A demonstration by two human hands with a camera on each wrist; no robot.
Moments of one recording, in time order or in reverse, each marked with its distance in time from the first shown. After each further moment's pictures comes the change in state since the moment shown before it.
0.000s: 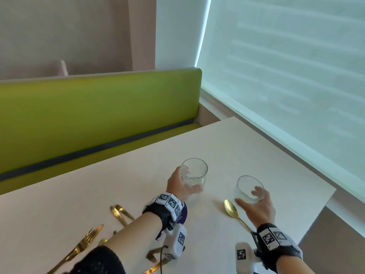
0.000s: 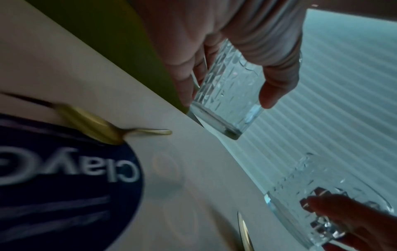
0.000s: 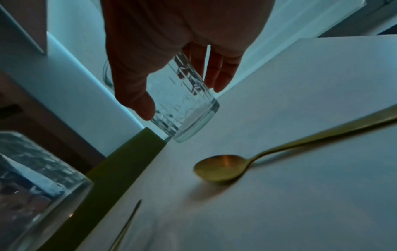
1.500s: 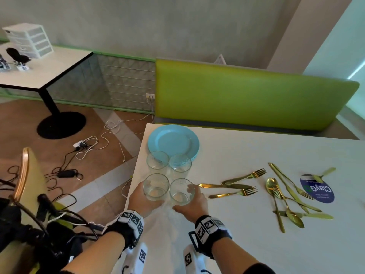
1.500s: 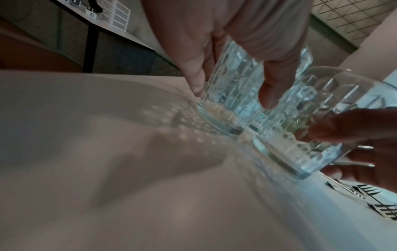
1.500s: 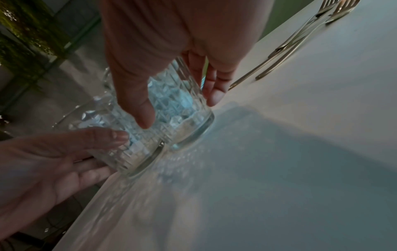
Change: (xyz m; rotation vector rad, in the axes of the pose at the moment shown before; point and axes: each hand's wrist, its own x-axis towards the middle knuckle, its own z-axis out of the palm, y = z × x) left_hand -0.423 -0.331 -0.393 0.018 0.625 -0.460; right_hand -0.566 -0.100 0.273 -0.259 -0.958 -0.492
